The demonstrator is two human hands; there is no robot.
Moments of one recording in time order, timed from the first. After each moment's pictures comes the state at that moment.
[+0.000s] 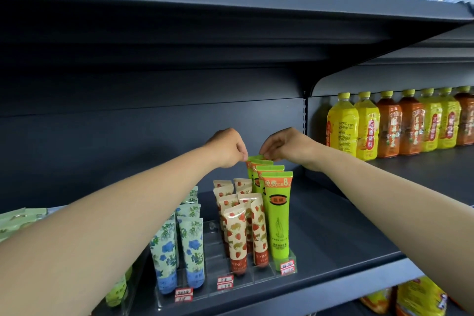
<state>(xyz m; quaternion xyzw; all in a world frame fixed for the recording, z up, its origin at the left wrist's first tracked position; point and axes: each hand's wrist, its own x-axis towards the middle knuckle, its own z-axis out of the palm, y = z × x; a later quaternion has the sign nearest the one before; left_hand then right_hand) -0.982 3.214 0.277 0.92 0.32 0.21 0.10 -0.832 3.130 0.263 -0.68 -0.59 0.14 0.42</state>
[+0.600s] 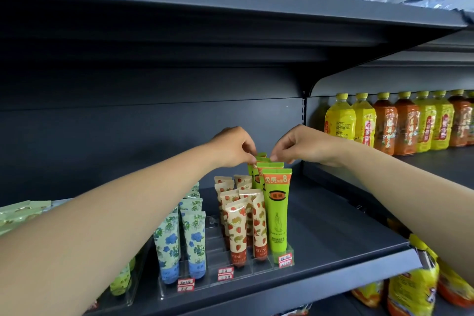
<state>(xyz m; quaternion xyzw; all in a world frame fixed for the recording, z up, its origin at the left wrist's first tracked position) -0.990 3.199 0.280 0.95 0.25 0.19 0.07 -0.838 3.090 0.278 -0.69 -0.63 0.14 0.32</state>
